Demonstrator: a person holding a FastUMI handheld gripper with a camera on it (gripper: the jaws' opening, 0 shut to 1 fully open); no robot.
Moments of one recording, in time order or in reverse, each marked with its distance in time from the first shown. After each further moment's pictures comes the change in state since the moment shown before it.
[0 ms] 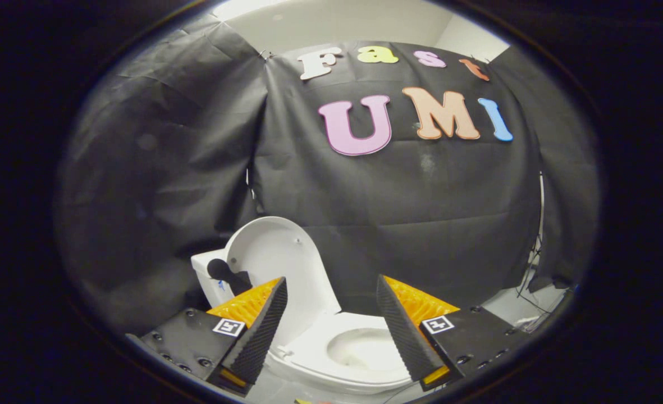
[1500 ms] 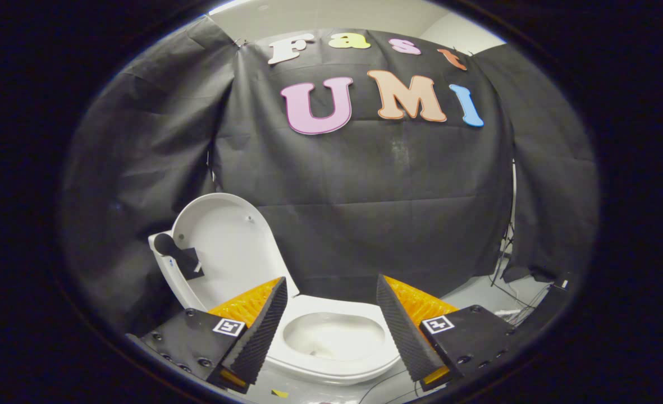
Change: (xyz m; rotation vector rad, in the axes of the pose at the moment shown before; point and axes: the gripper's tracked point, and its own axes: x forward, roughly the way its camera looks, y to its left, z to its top) arm -0.001 -0.073 -0.040 -0.017 0.113 -0.143
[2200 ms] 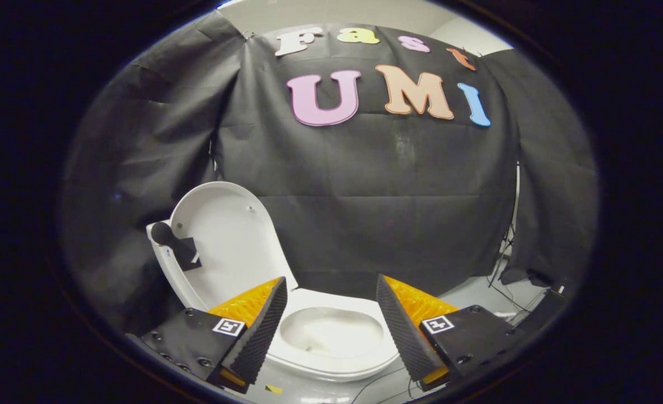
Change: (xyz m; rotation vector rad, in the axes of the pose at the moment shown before) arm 0.006 0.003 -0.011 -0.010 0.037 0.007
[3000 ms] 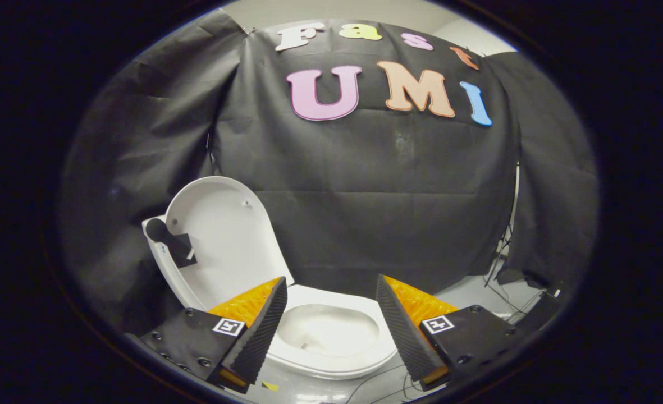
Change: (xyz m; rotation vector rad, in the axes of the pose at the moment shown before) arm 0.003 -0.004 0.009 -0.052 0.028 -0.010
